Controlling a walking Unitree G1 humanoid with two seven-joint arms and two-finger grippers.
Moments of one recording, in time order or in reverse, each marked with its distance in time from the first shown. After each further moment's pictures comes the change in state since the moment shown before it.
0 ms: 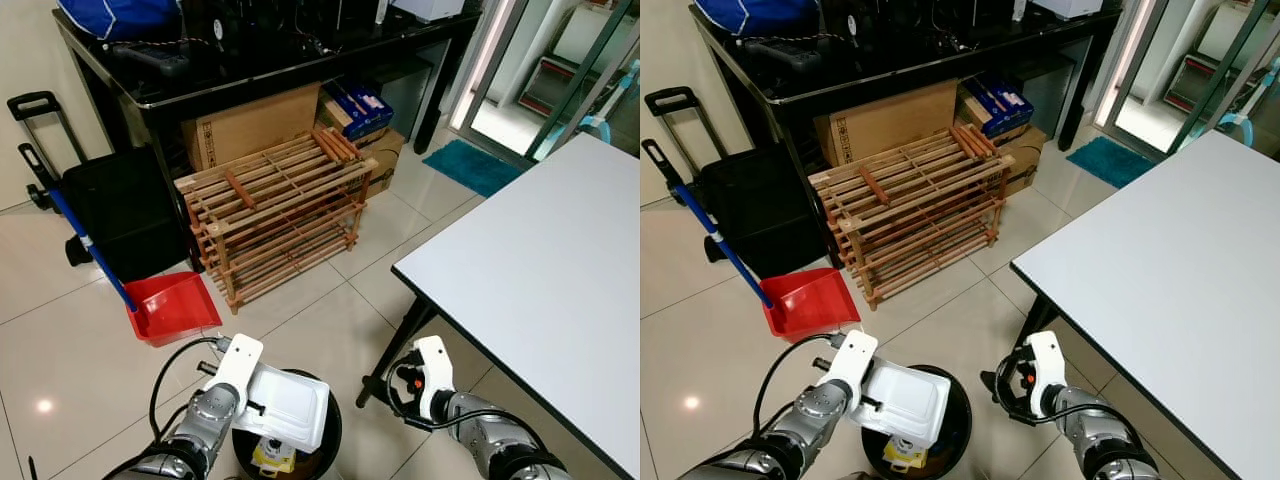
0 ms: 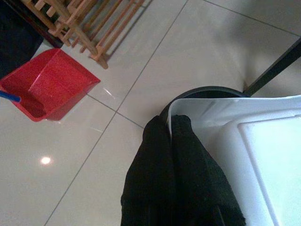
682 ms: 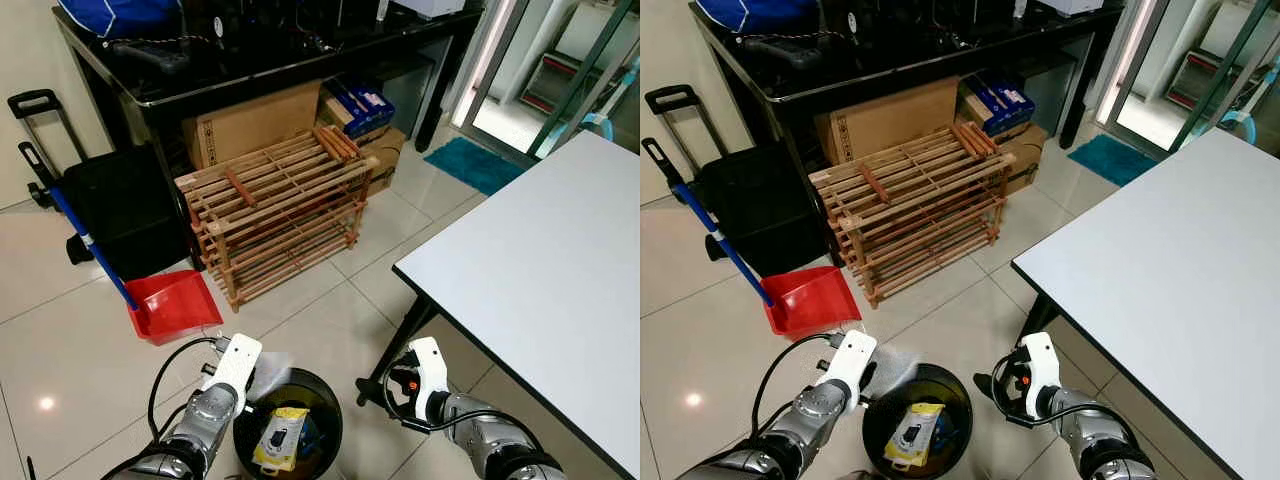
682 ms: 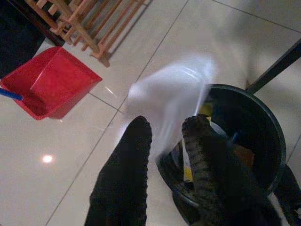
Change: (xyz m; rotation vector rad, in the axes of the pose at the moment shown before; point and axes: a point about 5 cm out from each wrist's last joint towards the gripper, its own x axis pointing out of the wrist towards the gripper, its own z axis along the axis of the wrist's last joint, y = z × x) left arm 0.000 0.002 -0.001 0.003 0.000 0.005; right arm 0.003 0.006 -0.001 0.013 0.000 0.049
